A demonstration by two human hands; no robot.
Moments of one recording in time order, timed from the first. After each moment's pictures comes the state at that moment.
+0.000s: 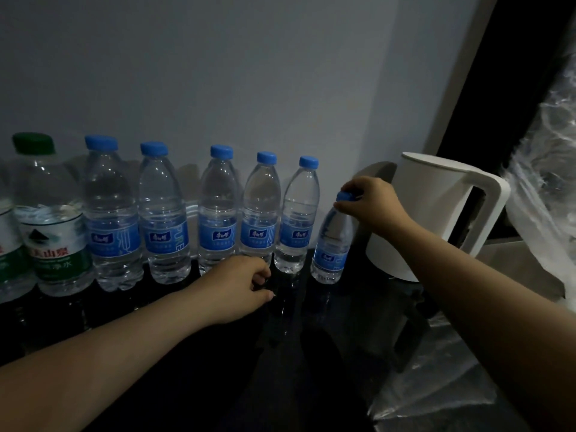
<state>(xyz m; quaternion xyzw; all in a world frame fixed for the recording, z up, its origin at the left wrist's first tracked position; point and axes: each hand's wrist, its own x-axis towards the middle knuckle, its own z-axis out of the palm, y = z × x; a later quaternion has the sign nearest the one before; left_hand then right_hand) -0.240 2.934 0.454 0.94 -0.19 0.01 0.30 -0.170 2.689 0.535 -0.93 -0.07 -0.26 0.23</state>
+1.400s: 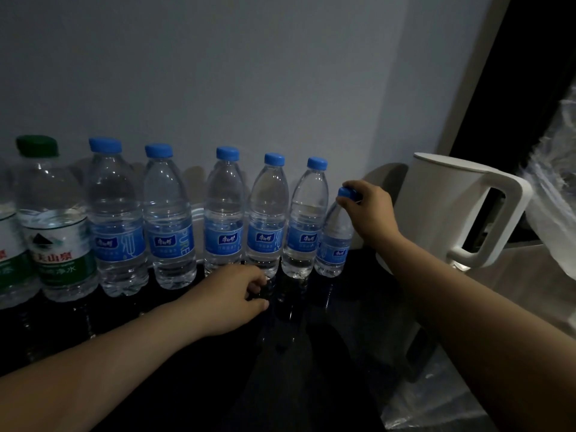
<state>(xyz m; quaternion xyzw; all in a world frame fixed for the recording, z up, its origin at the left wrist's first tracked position) -0.236 2.945 0.446 0.94 -0.17 0.00 0.29 -0.145 2.704 0.509 -0.89 -0.05 -0.32 0.33</state>
